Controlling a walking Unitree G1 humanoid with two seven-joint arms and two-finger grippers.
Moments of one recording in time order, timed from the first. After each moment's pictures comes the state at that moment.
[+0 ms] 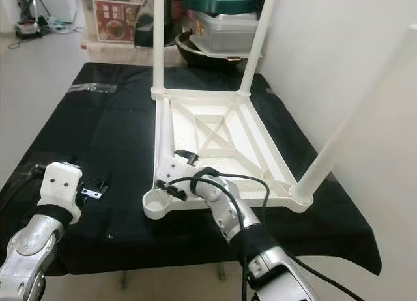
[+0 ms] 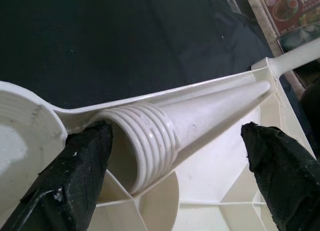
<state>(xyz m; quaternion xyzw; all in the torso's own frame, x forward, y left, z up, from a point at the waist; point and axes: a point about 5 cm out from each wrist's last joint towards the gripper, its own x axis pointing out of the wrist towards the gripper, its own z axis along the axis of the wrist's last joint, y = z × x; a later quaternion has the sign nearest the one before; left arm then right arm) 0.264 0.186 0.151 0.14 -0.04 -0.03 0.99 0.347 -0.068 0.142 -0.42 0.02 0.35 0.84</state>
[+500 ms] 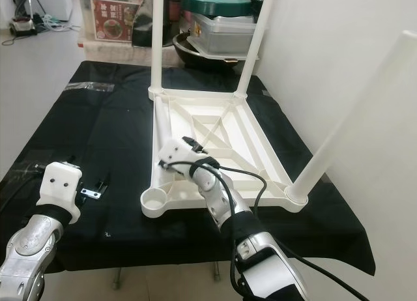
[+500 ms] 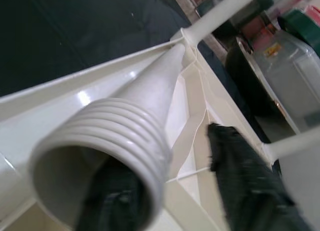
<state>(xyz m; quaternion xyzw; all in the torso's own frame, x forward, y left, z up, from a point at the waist) 0.265 0.186 0.153 0.15 -0.05 -0.02 0.99 0.373 -0.075 0.152 -0.38 -0.01 0.19 0.91</state>
